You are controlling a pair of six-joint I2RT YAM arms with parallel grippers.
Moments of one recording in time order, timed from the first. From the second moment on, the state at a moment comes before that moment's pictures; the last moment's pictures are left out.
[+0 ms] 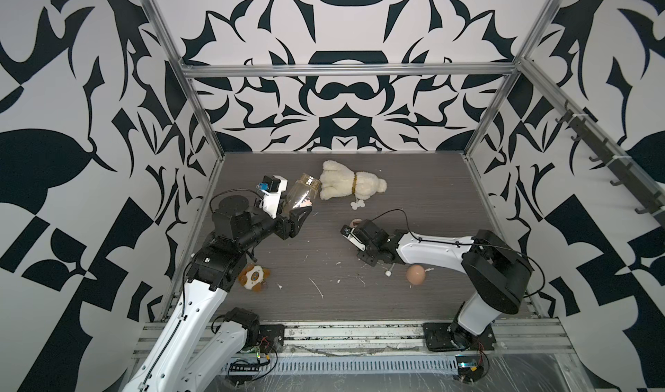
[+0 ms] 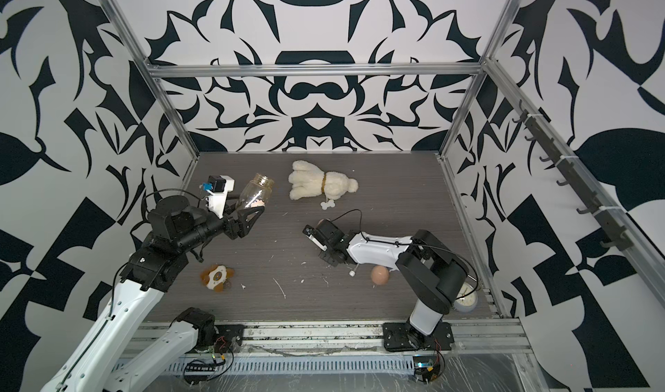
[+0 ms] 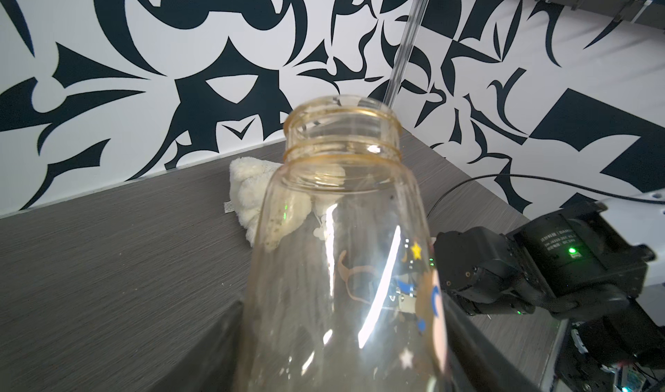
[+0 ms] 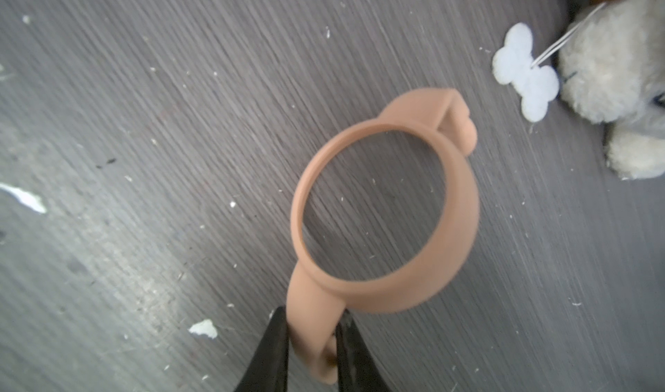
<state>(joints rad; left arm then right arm) -0.34 0.78 0.89 -0.38 0.42 -0.06 0.86 1.67 0.89 -0.31 0.24 -0.22</state>
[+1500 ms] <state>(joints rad) -0.30 0.80 0.87 -0.32 0.62 0.01 0.52 1.46 1.22 0.57 -0.85 0.93</state>
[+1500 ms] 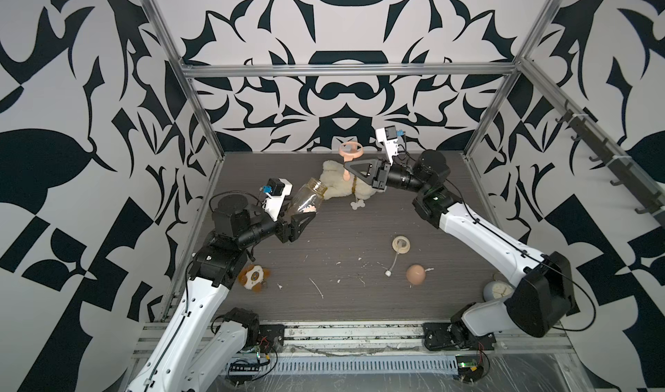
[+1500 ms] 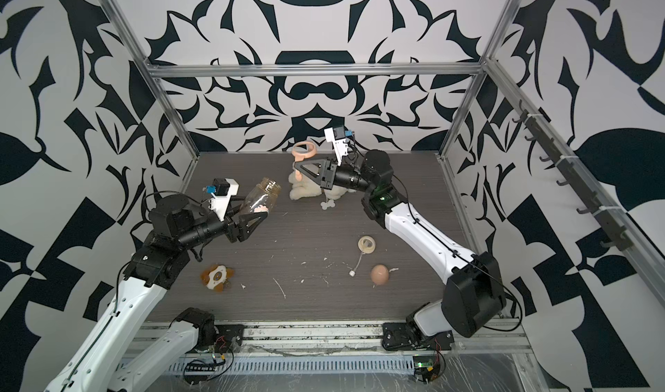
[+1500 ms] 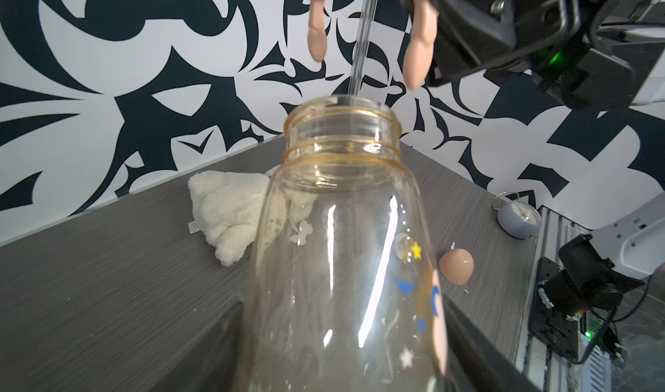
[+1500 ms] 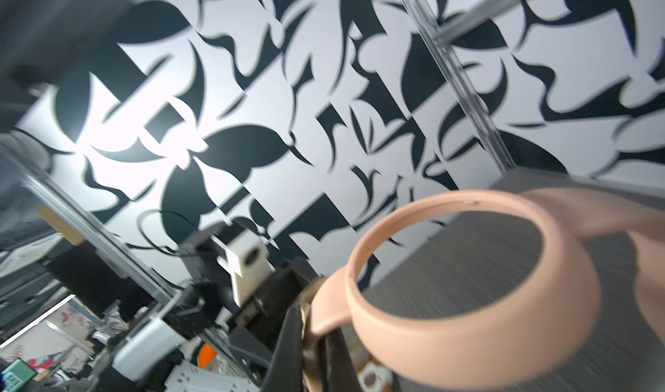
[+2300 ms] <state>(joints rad) -0.30 0.94 0.90 -0.03 0.69 -0.06 0.57 1.63 1.30 1.11 -0.92 1.55</state>
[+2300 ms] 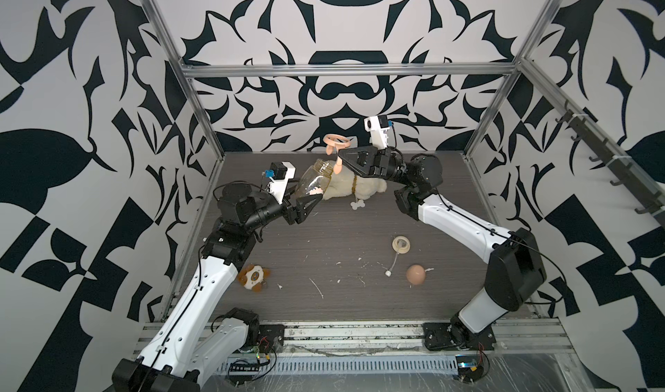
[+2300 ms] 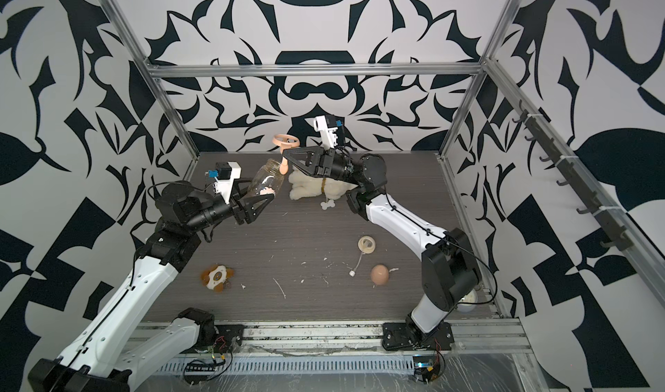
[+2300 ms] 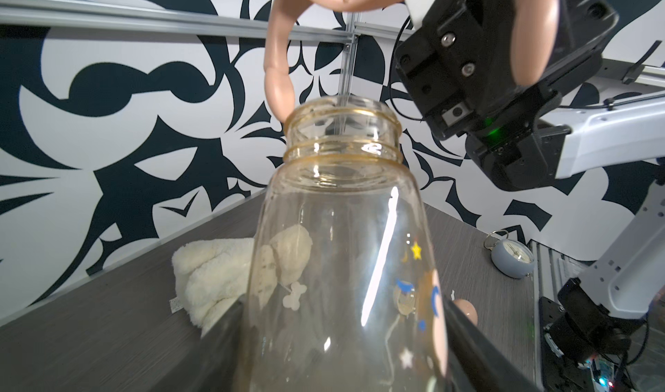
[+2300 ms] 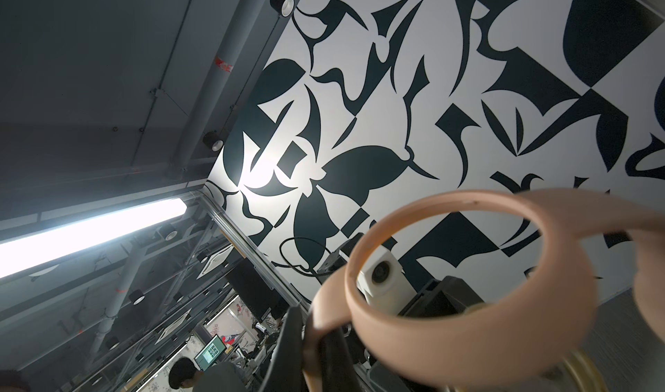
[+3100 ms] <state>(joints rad) -0.33 1.01 0.95 0.19 0.70 -0.20 0.64 1.63 1.25 1.12 -0.90 1.54</state>
